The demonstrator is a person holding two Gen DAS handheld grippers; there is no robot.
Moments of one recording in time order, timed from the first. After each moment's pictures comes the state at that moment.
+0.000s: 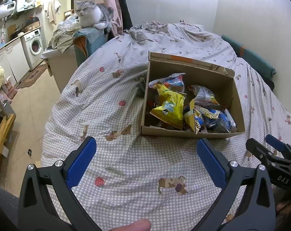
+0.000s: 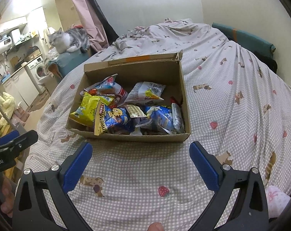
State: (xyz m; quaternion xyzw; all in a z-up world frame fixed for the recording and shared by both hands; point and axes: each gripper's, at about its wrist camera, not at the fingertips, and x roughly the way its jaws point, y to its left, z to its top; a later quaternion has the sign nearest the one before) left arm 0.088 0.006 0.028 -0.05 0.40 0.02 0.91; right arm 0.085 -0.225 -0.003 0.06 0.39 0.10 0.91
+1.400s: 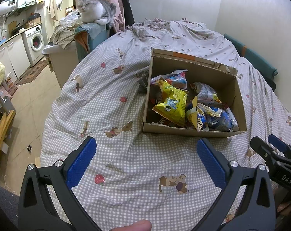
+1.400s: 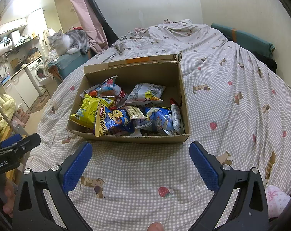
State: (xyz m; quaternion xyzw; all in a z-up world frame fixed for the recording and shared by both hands) left arm 0.087 0.011 0.025 -0.05 0.41 0.02 0.91; right arm 0.083 -0.228 0.000 0.06 0.39 0.10 0.91
